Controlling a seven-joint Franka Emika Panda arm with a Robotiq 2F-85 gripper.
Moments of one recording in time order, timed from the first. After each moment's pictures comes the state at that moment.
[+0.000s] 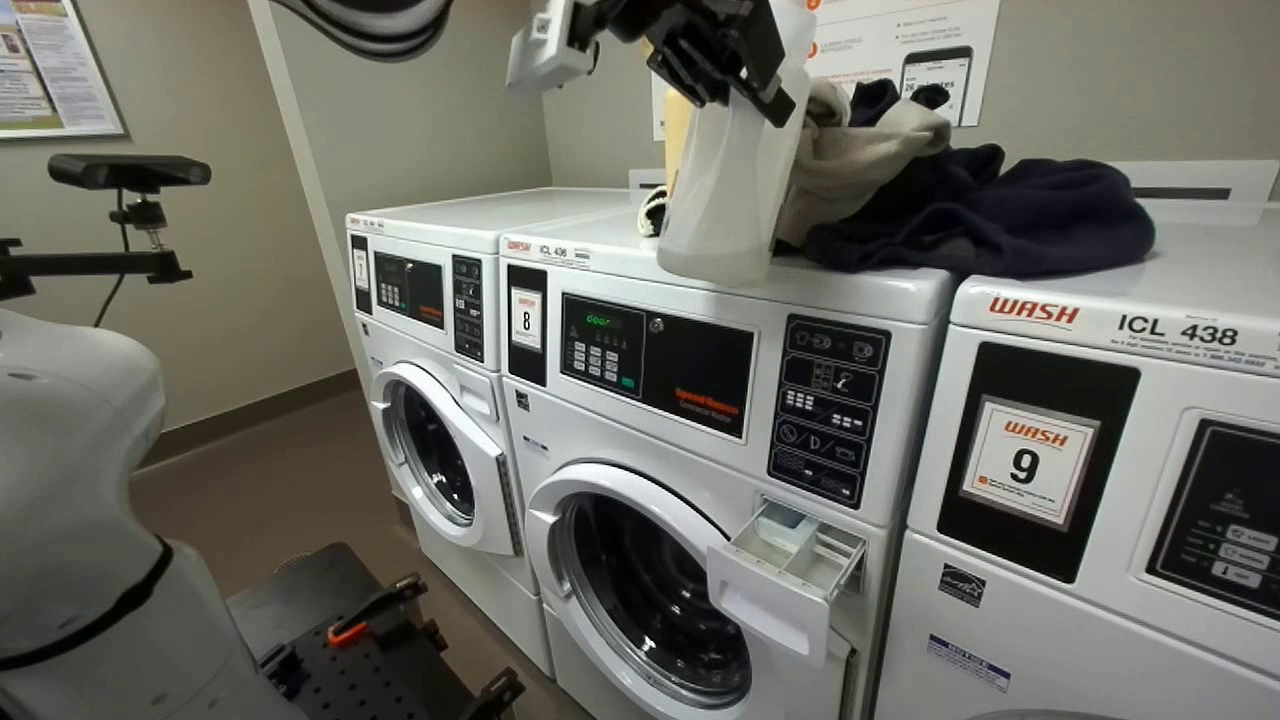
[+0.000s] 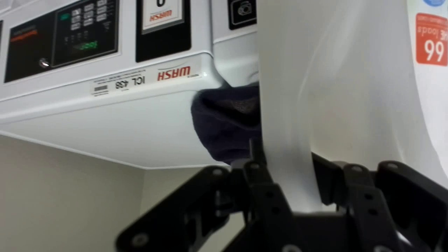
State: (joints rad) arm -0.40 -0.69 -0.09 -2.55 -0.09 2.77 -0.04
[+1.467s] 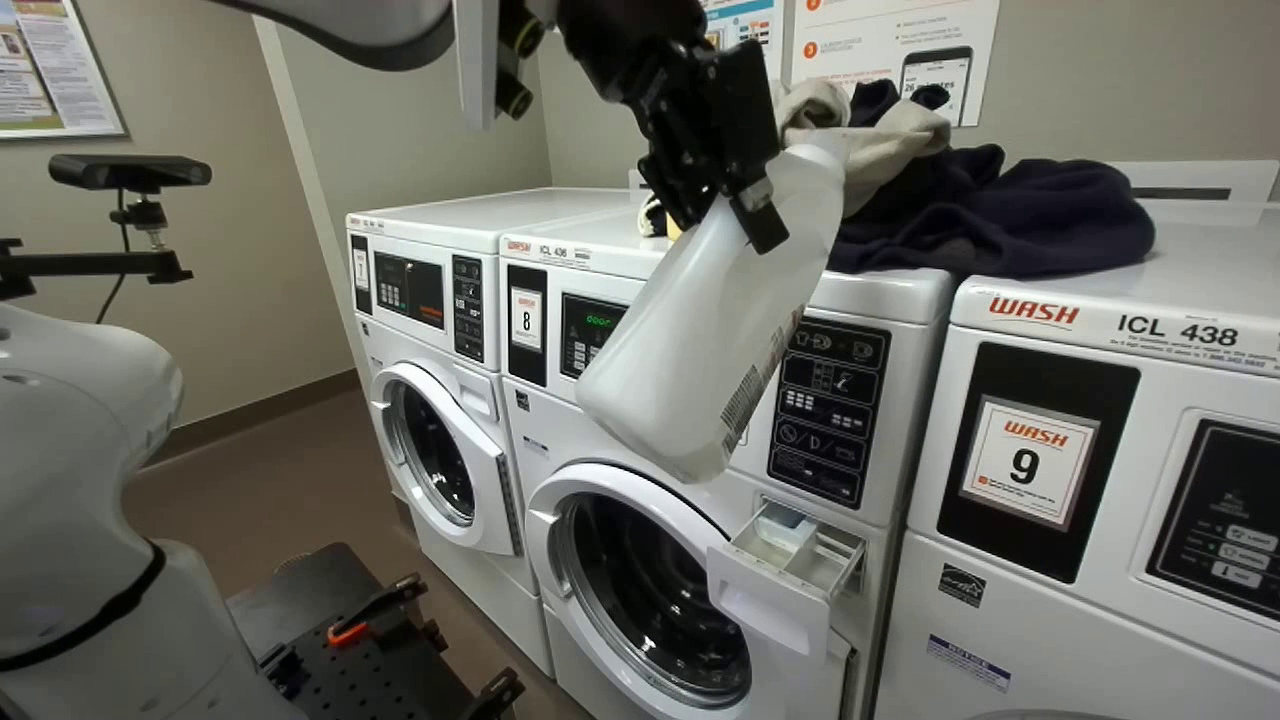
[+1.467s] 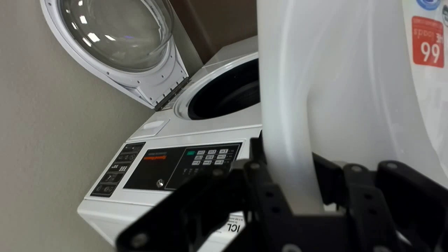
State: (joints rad) arm -0.49 -0.67 -0.05 -2.46 -0.50 2.19 0.07
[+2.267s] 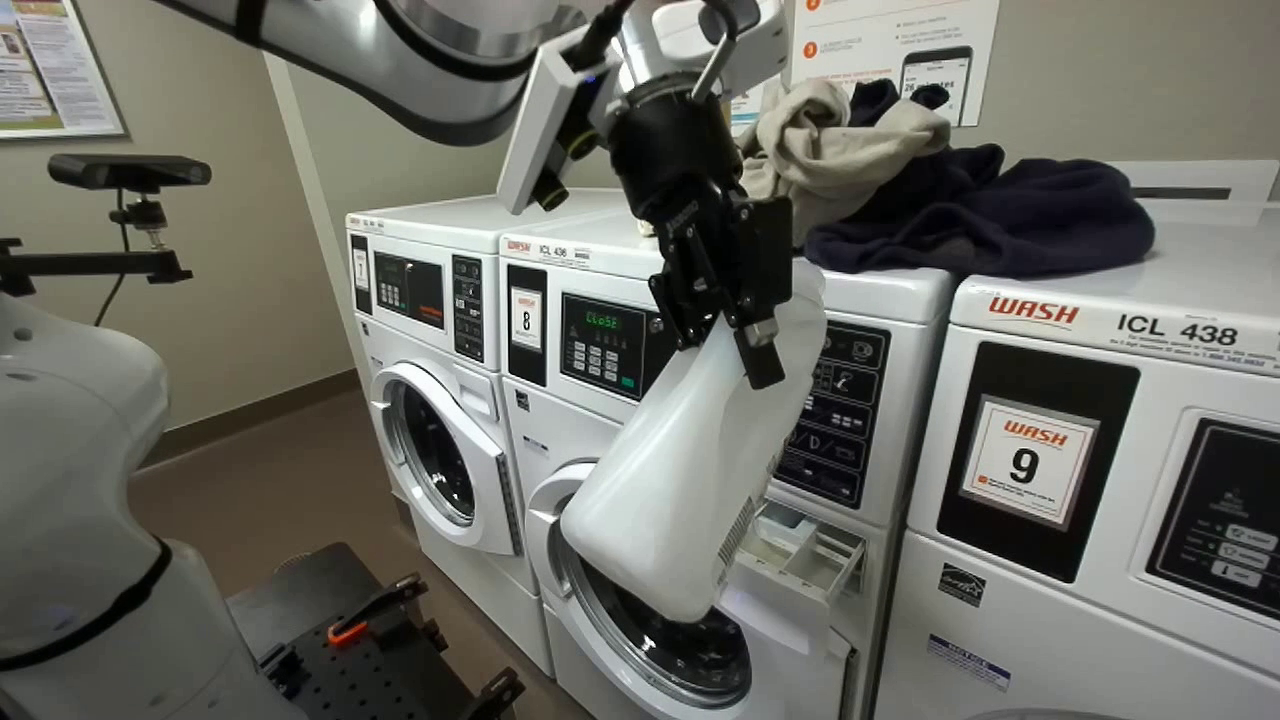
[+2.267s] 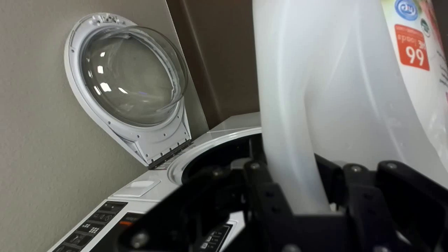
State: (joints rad) arm -0.41 -0.50 -0.11 -2.45 -0.63 2.05 0.07
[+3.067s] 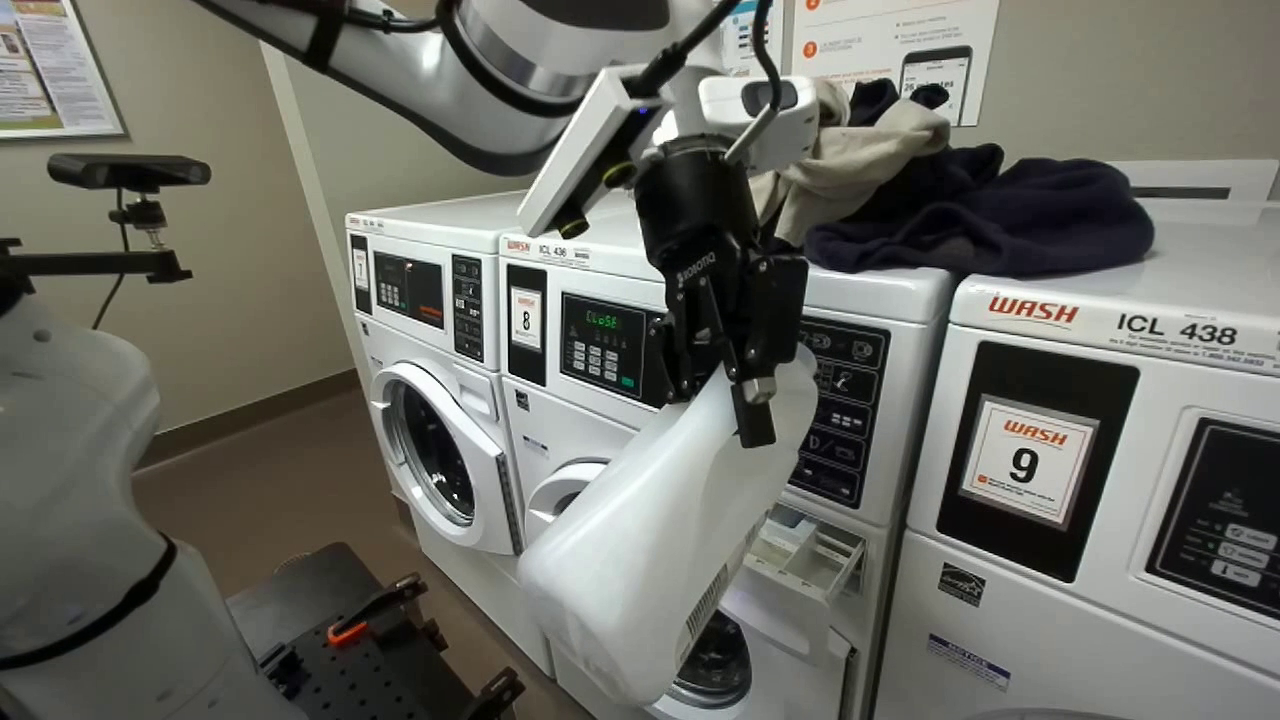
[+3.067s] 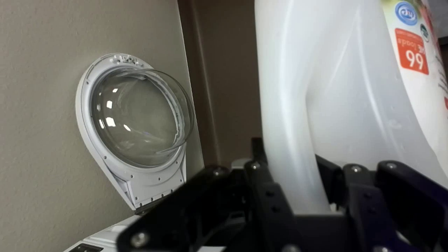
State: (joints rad) arm -0.34 -0.37 -0.16 -2.39 -0.70 1.87 0.02
